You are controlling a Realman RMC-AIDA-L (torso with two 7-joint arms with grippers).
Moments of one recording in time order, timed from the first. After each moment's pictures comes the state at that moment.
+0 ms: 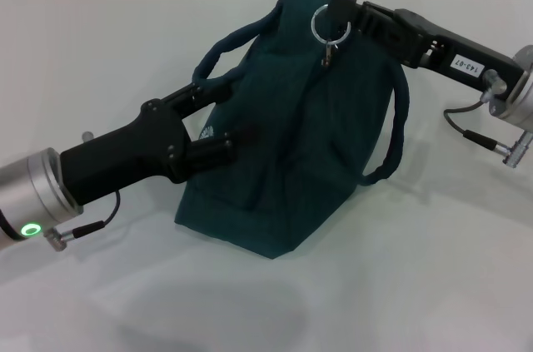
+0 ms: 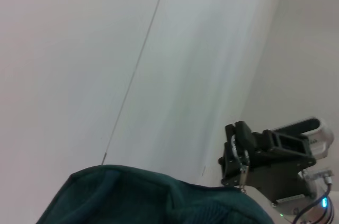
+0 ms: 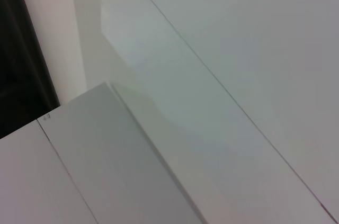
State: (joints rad) left arm -0.41 -2.08 0.84 0.37 1.51 1.71 -1.14; right arm 0.64 2.03 -1.47 -0.34 -0.78 -1.56 1.43
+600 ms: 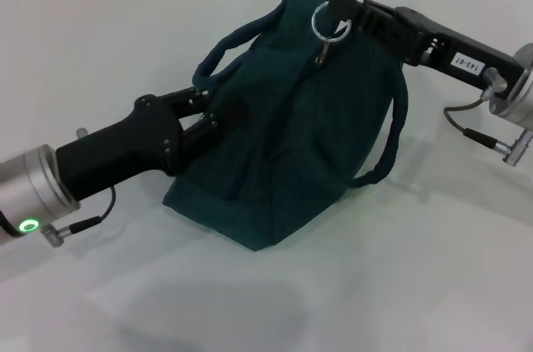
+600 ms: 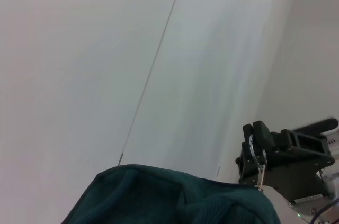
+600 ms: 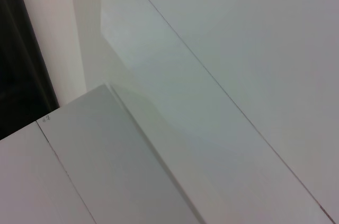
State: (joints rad) left arm -0.41 -2.08 0.83 0.37 1.51 1.68 -1.13; right arm 0.64 2.03 -1.47 -0.34 -0.78 -1.55 1.43
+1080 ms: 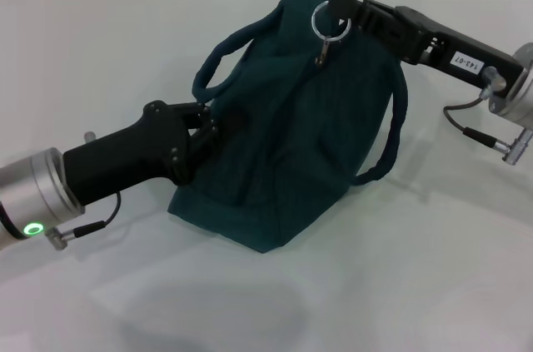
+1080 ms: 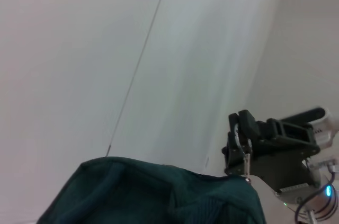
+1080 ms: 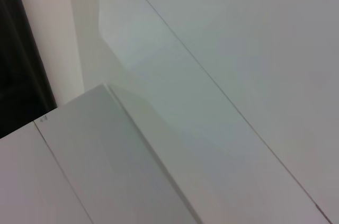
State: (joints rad) left arm -0.42 -2.08 0.84 0.37 1.53 1.69 -1.13; right arm 0.64 2.03 -1.47 -0.34 -0.77 -1.55 1.43
